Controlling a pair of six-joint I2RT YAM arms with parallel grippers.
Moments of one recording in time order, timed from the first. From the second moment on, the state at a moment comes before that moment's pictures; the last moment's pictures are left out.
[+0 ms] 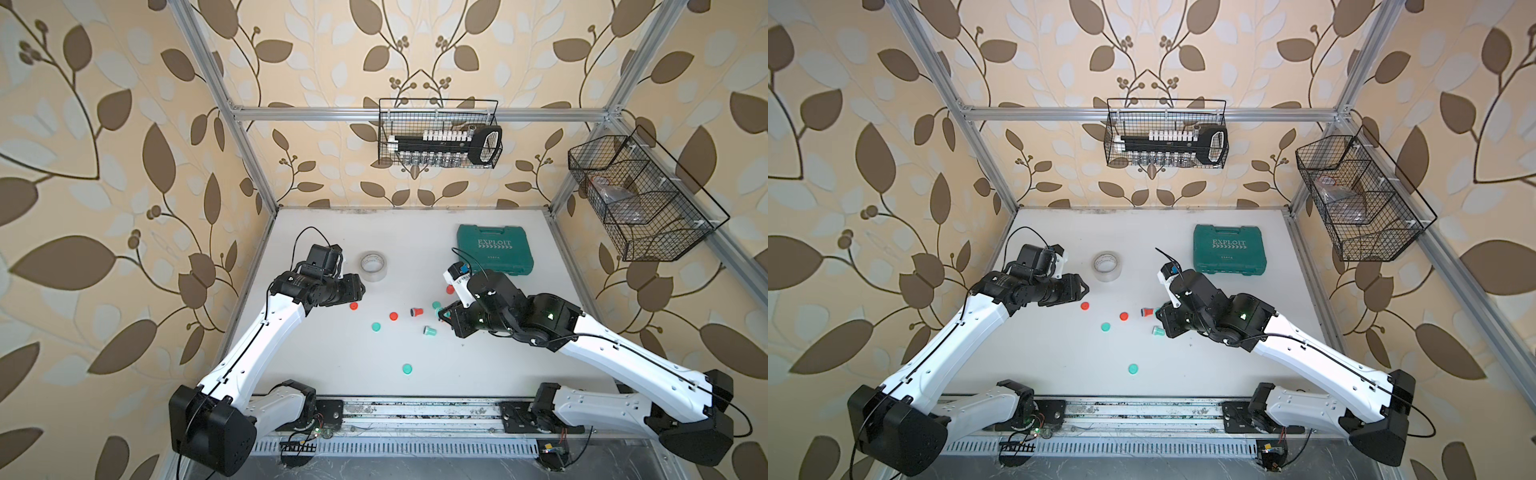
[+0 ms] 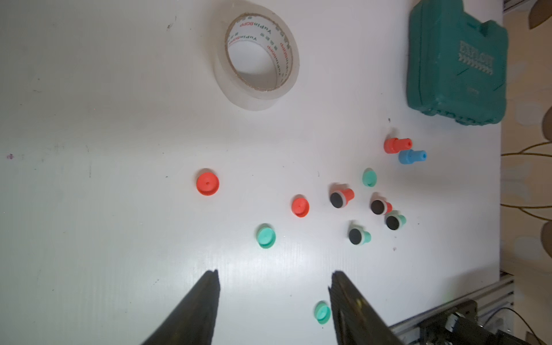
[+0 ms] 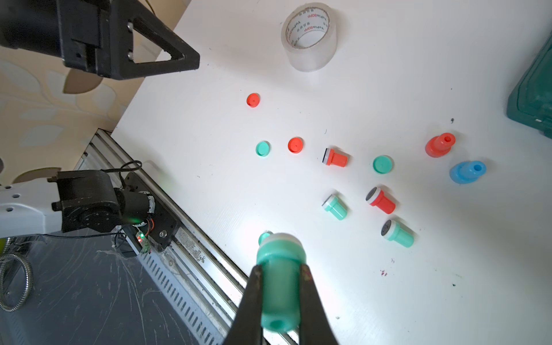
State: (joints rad) left arm -0.28 1.15 1.00 -0.84 0.20 -0.46; right arm 0.93 1.12 1.14 -0.85 0.04 0.52
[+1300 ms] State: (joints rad) left arm -0.16 1.25 0.99 -0.84 0.18 -0.44; right arm 1.23 1.79 1.43 -1.08 0.05 0.57
